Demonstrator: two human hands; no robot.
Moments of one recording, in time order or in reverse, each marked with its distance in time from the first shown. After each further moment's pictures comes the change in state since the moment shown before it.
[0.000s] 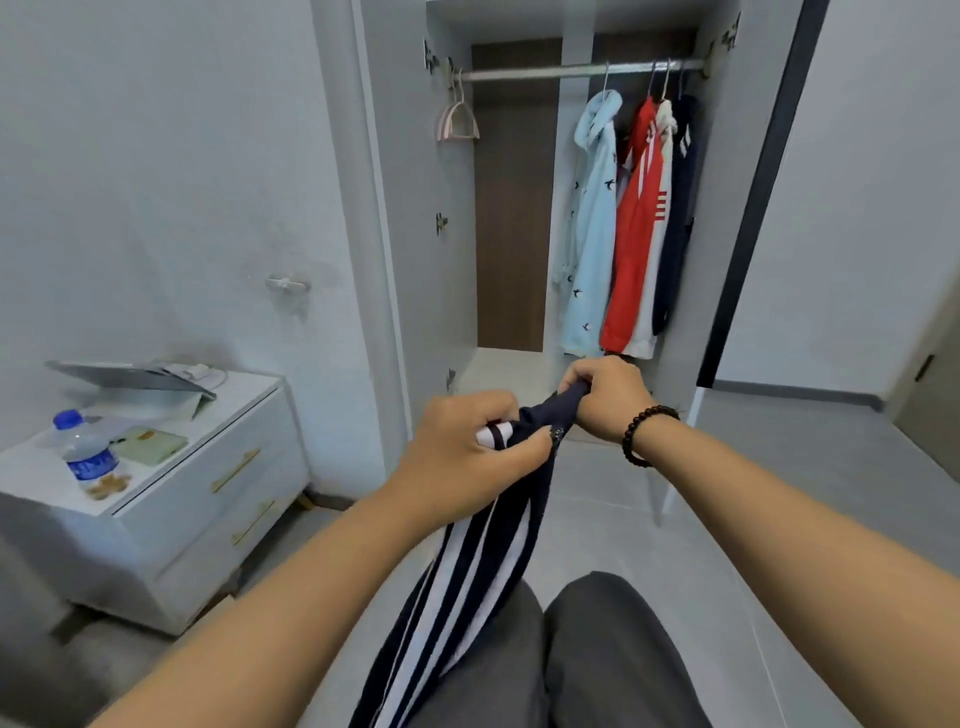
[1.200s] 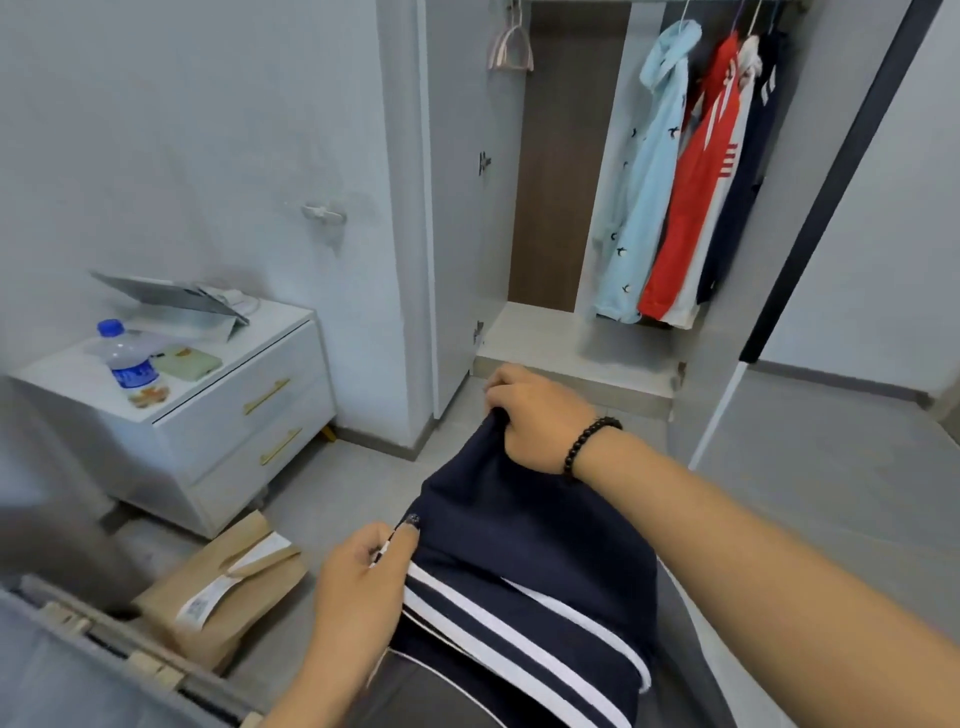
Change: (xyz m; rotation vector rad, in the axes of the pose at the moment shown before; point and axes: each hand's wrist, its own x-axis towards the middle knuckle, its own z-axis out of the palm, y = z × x) left_hand -0.158 -0.055 -0.002 -0.184 0.389 -0.877; right_hand -0.041 -0.049 0.072 -0.317 -0.355 -0.428
